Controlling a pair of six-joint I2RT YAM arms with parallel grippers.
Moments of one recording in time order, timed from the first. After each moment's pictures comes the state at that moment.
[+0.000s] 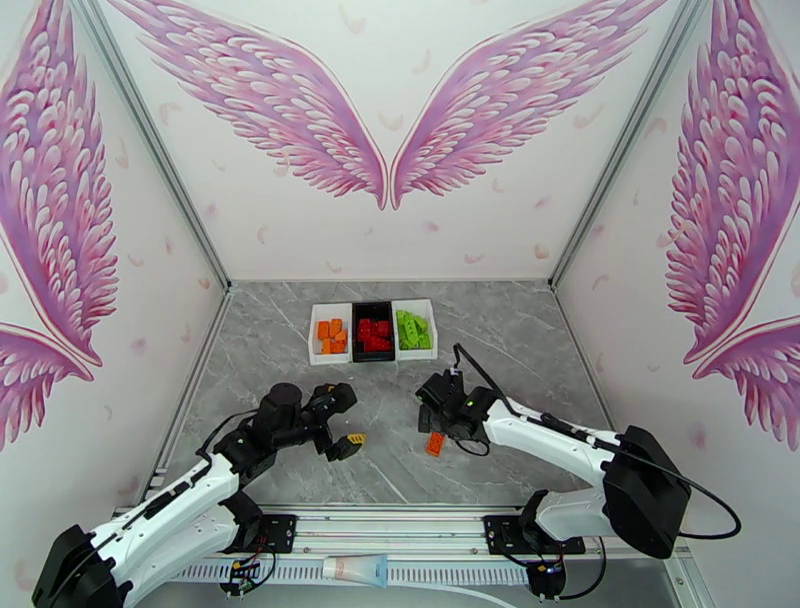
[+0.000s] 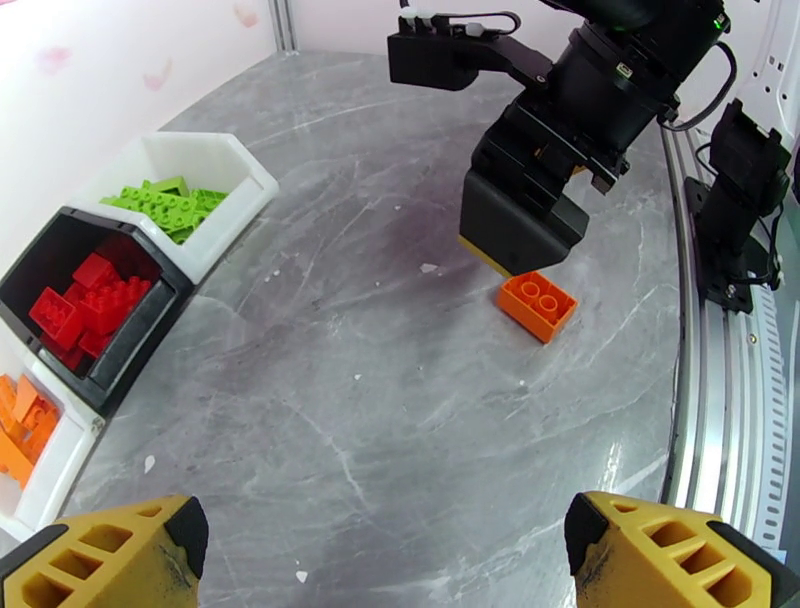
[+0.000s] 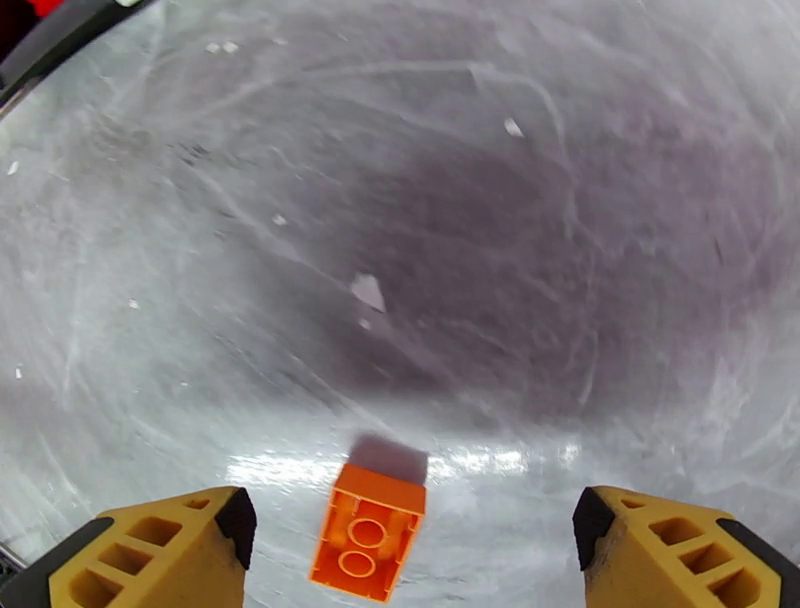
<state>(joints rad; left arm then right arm) -0.62 0.88 0.43 -0.08 0.42 0.28 0.80 1.37 0.81 -0.75 0.23 0.92</state>
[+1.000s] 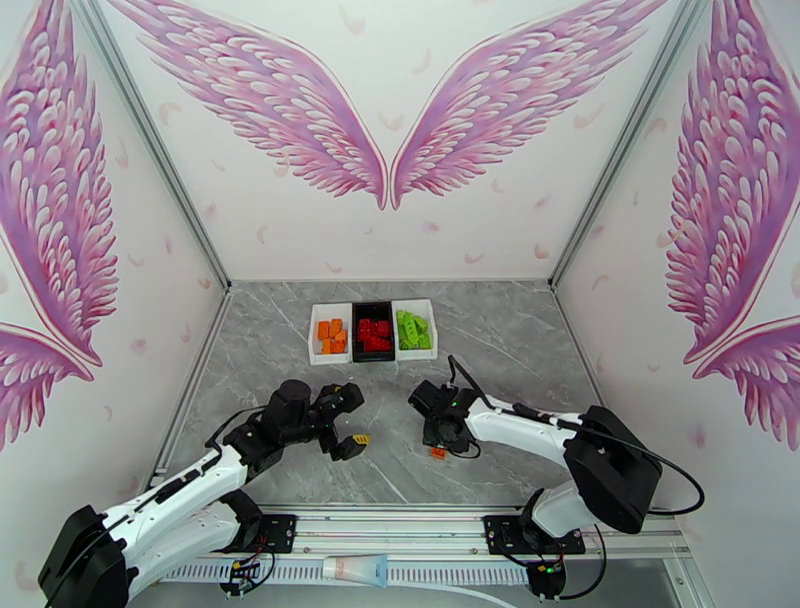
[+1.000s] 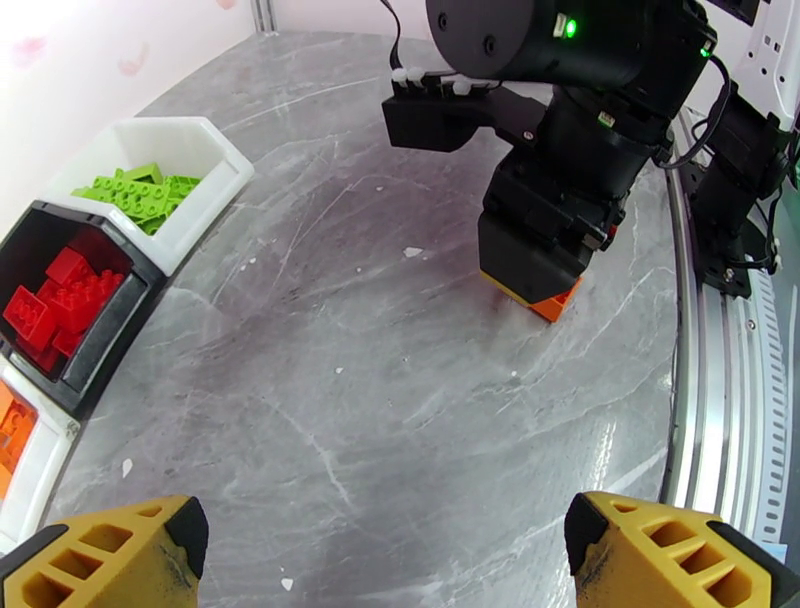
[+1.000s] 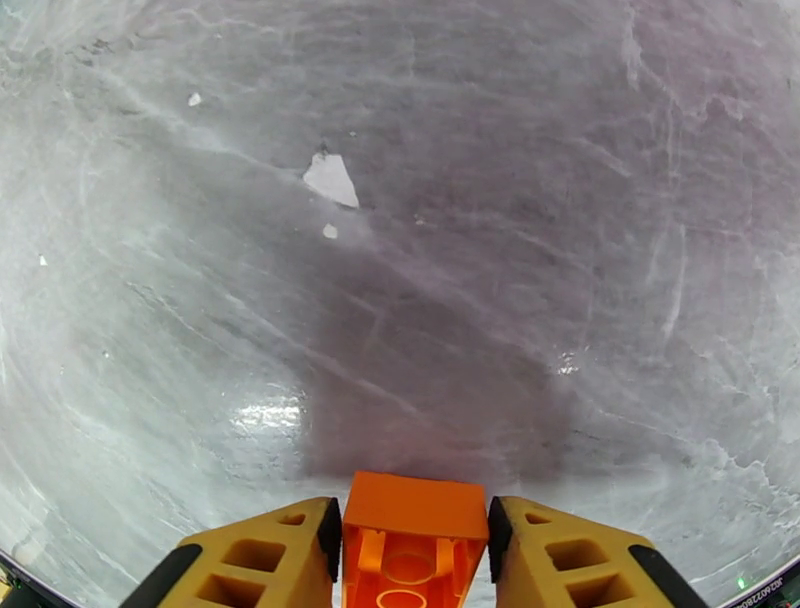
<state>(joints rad) -0.65 0.94 0.45 -0.07 0.40 0.28 0.81 1.52 0.81 -0.72 0.12 1.00</state>
